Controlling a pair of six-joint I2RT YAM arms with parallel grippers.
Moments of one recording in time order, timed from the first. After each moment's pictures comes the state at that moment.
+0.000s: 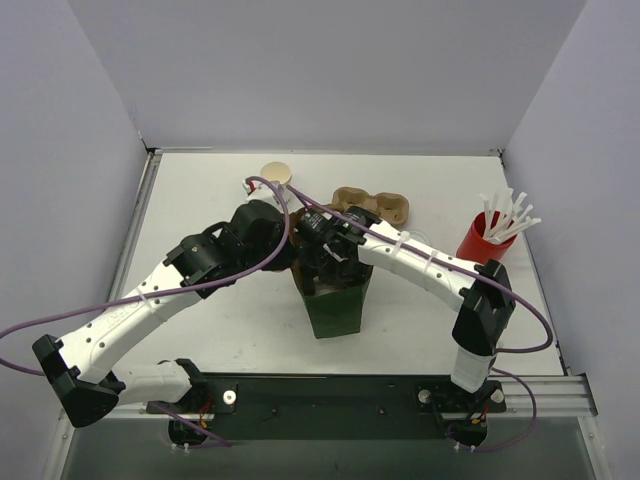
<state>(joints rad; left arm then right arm) -0.85 1.20 1.32 -0.80 -0.25 -0.75 0.95 1.77 1.59 -1.13 0.15 0.68</state>
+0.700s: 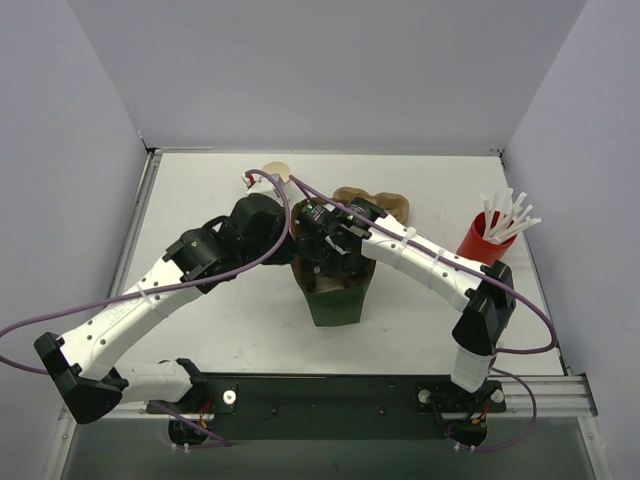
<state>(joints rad) -0.85 1.23 1.36 -0.81 -0.26 -0.74 0.94 1.77 1.69 -1.21 0.17 0.67</state>
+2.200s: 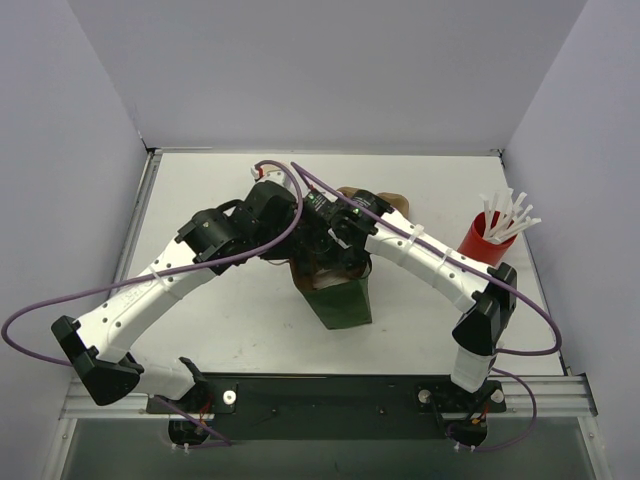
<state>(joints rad) -0.85 1.36 1.55 -1.02 -0.27 -0.75 0.94 1.77 1.79 -1.22 0.19 0.68</state>
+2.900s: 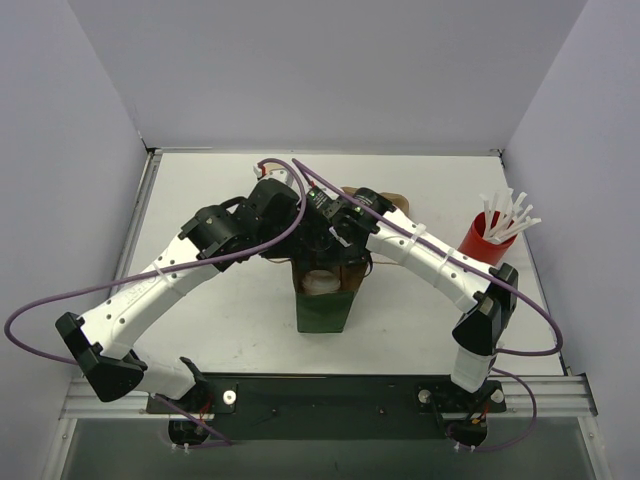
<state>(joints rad) -0.85 1.39 1.59 -1.05 -0.28 -0.74 0.94 1.77 1.81 -1.22 0.20 0.68</state>
